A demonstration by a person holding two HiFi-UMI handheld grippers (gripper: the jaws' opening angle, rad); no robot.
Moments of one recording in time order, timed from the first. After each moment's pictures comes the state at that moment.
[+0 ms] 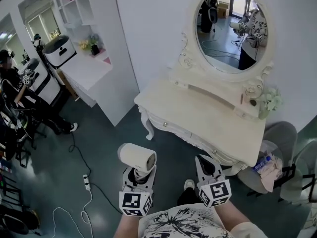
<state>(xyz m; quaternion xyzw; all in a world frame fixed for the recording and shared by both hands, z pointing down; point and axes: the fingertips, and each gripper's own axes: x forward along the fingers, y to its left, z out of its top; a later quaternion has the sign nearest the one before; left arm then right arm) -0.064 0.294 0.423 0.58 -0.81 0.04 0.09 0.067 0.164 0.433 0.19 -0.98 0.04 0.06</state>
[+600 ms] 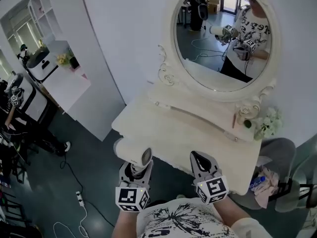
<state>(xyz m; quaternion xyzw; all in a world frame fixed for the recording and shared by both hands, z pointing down) -0.131 0.051 0.420 0.60 -0.79 0.04 0.09 0.005 -0.062 0.432 0.20 -0.98 0.04 0.06</state>
